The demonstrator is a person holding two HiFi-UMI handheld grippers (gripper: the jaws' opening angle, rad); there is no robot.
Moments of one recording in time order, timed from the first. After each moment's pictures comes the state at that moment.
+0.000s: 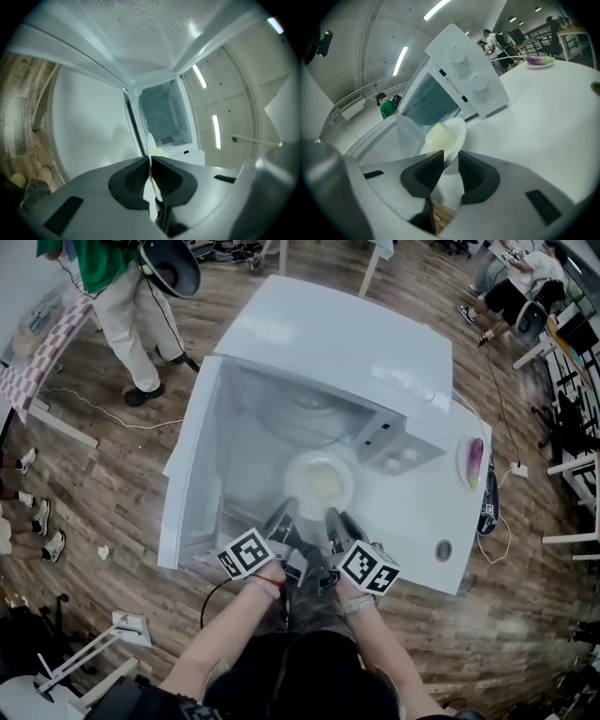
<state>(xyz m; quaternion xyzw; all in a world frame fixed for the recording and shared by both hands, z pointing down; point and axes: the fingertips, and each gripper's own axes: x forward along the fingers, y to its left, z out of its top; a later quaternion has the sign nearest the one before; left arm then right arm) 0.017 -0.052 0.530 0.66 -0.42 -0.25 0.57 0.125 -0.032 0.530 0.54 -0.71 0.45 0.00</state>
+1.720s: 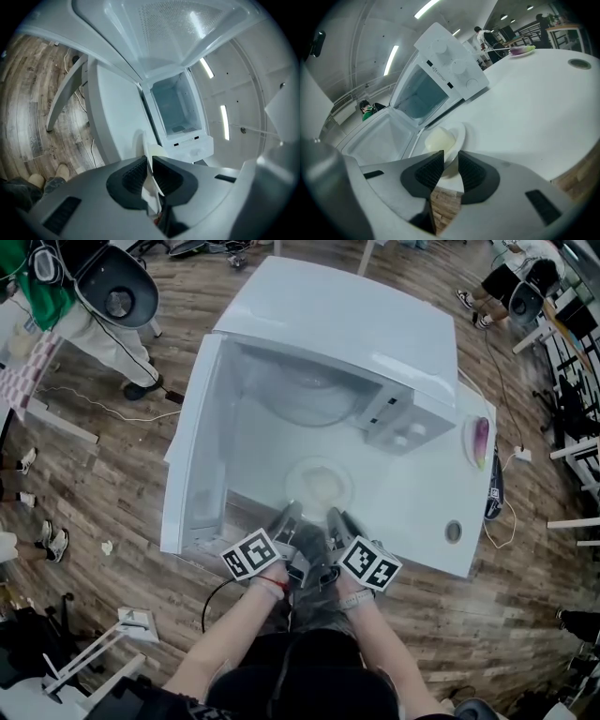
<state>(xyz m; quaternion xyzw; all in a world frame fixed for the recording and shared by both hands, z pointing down) 0.016 -0.005 0.574 0.65 -0.43 -0.18 0.59 0.123 0.009 0.575 0.56 -0.67 0.48 0.01</state>
